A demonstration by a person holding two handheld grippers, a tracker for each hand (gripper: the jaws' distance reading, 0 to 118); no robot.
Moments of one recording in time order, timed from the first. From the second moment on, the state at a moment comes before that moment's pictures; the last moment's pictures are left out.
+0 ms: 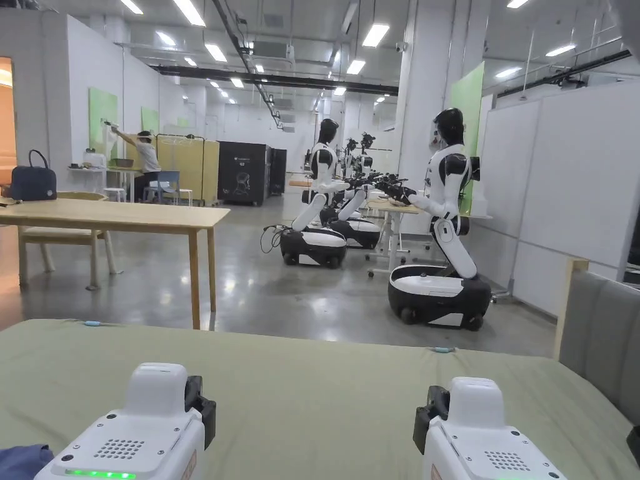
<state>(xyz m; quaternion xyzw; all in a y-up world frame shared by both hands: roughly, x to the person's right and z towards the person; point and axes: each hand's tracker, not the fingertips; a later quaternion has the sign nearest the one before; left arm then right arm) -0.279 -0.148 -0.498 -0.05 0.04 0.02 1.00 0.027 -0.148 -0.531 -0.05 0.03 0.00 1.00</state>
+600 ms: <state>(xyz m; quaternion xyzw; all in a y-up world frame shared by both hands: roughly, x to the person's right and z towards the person) -0.446 -0.199 -0.409 -0.17 0.24 0.08 0.95 -0.168 -0.192 -0.526 -0.11 0.28 0.02 0.95</state>
